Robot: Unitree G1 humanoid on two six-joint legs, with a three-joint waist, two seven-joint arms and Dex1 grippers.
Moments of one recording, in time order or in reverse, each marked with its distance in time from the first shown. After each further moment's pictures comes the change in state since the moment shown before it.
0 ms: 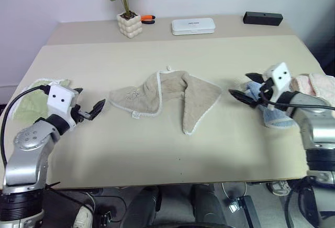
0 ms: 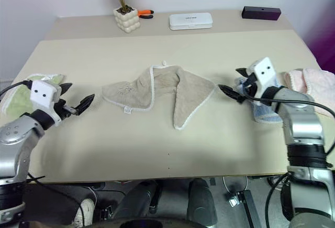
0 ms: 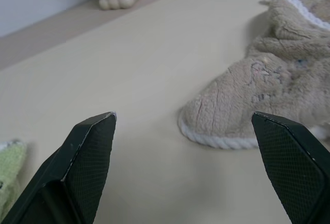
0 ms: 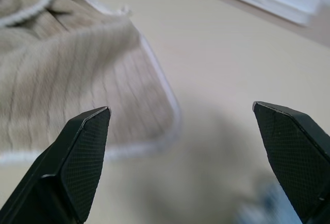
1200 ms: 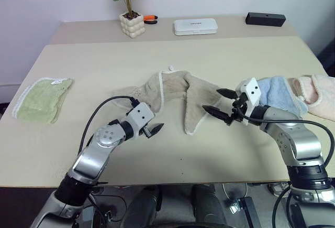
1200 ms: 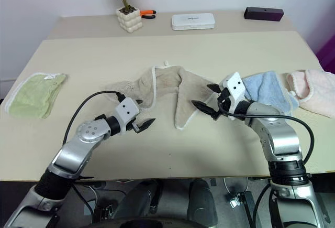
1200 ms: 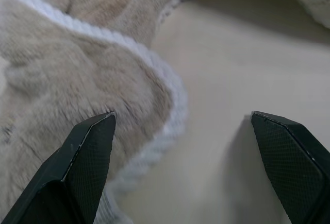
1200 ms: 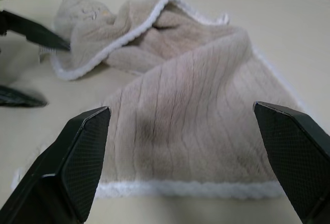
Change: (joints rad) left arm -0.199 -0.203 -0.625 -0.001 0.332 0.042 0.078; right arm 0.091 0.157 0.123 -0.274 0.067 0.159 -0.075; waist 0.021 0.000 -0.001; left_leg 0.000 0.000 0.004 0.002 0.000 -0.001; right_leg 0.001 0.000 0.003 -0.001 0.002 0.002
